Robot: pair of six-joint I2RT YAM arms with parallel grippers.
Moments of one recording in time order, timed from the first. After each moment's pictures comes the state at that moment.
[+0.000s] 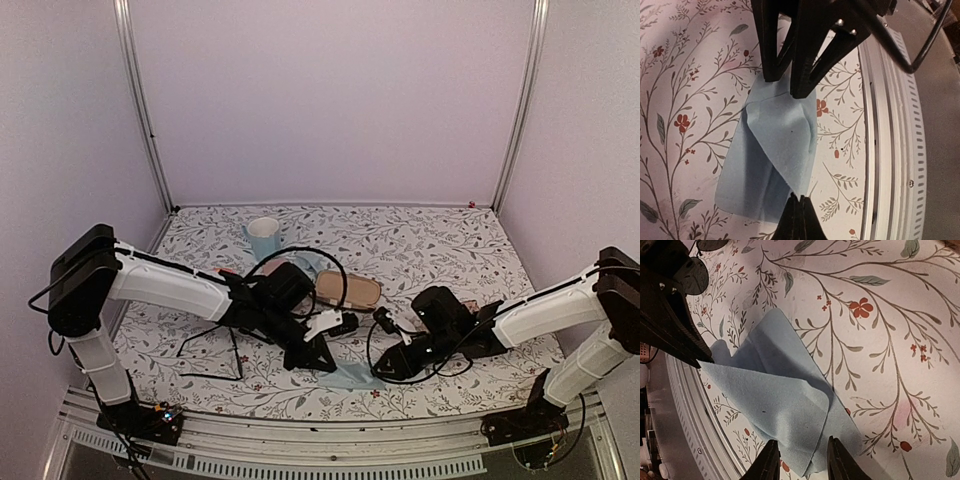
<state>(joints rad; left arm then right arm) -1.01 1.79 1.00 -0.18 0.56 0.20 0.93 1.48 0.53 0.09 -0.38 0.45</state>
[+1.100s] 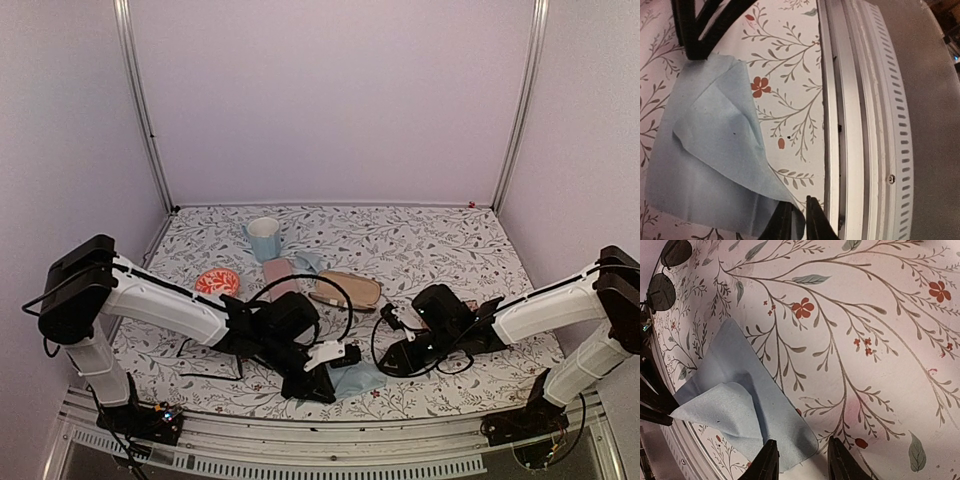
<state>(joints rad) -1.14 1.76 0.90 -0.11 0.54 0.12 0.90 1.49 0.55 0.01 -0.28 0.46</state>
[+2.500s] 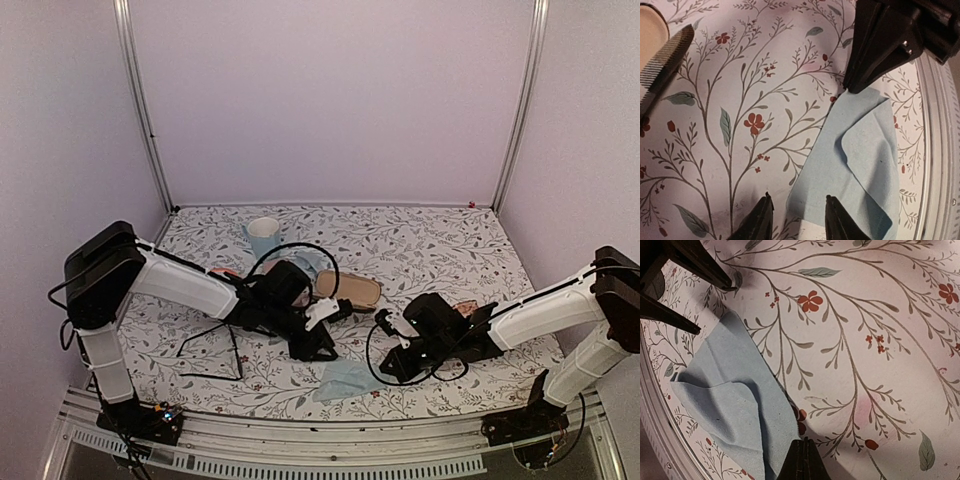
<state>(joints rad) -0.93 1.88 0.98 0.00 0.47 0.16 0.99 1.51 0.56 0.01 -0.16 0.46</state>
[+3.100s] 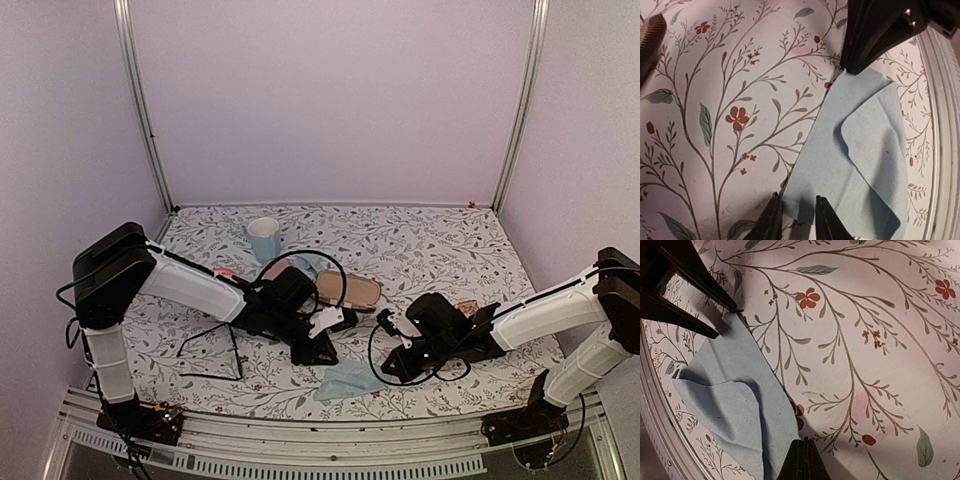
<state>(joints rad) -0.96 1.93 1.00 -0.04 0.46 0.23 0.98 1.50 0.55 0.01 -0.17 0.46</state>
